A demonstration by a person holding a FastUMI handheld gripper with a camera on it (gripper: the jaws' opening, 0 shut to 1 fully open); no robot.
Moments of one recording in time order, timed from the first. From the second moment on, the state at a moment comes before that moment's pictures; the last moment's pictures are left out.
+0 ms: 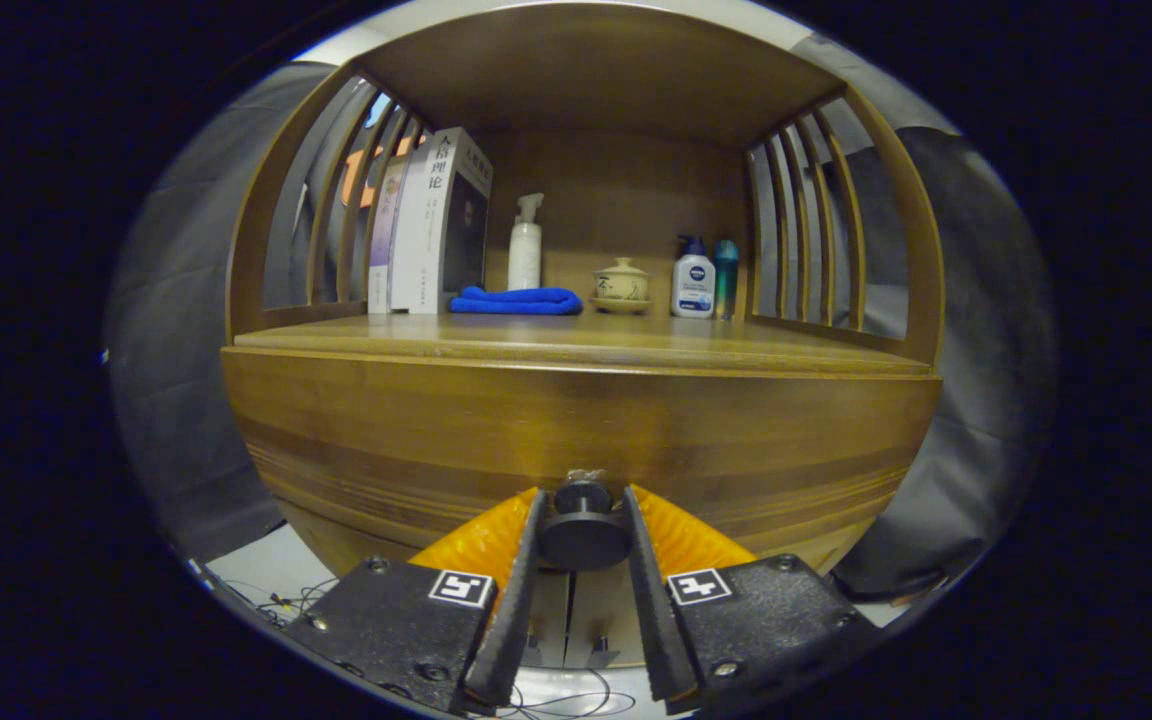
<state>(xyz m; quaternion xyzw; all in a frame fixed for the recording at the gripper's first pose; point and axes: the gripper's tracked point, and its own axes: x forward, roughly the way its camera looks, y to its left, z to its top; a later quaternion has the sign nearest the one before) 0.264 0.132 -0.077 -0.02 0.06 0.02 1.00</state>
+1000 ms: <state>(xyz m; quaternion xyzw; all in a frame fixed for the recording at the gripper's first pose) 0.236 0.130 -0.084 -0.02 0.08 0.03 1.00</state>
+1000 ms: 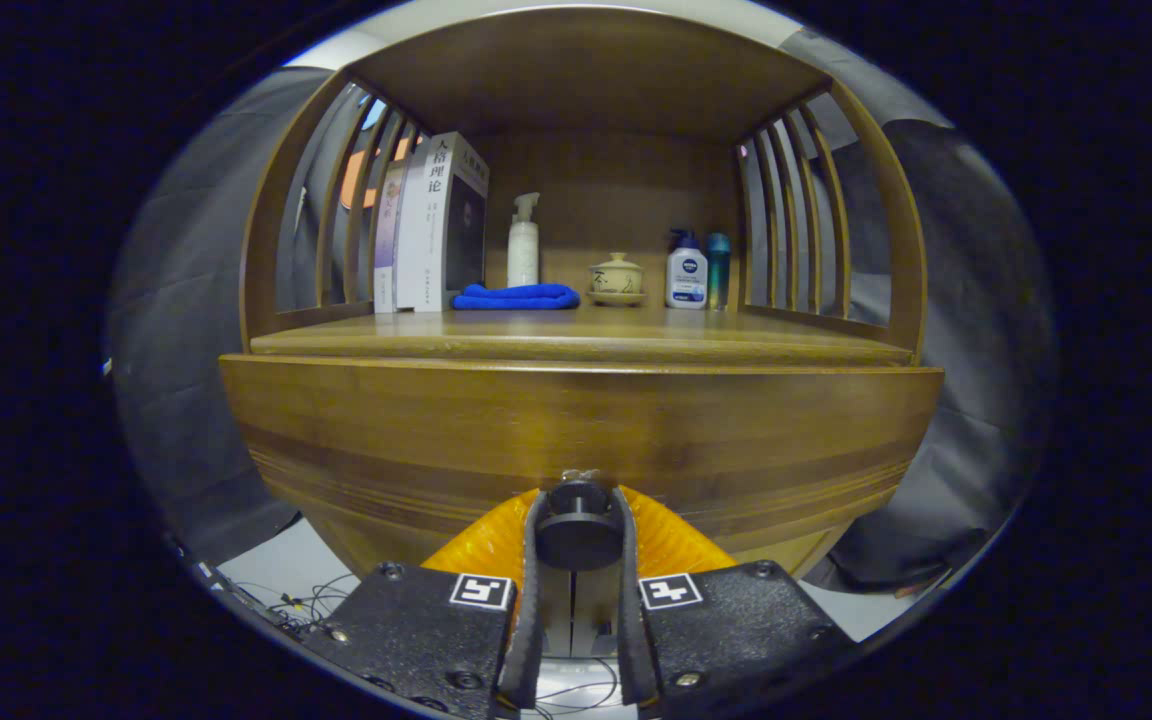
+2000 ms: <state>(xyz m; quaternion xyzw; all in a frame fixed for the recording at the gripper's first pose) 0.113 0.121 -0.100 -0.01 0.08 0.05 1.00</state>
